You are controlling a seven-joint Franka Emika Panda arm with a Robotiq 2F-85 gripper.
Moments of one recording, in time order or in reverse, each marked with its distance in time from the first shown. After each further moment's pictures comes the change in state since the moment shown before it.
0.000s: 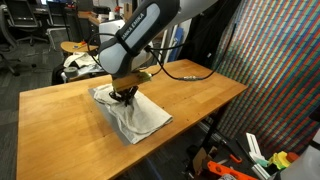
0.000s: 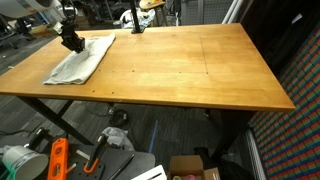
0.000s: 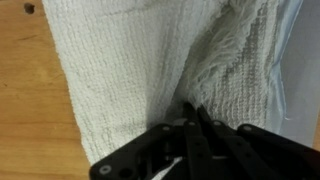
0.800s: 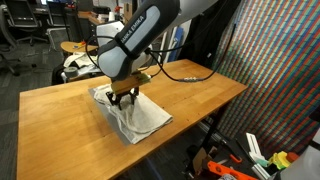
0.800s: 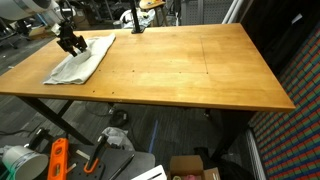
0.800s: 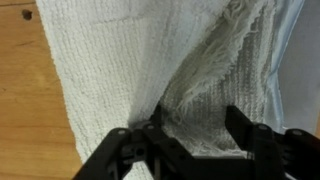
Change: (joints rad) arm 0.016 0.000 -0.001 -0.010 -0.029 0.001 0.030
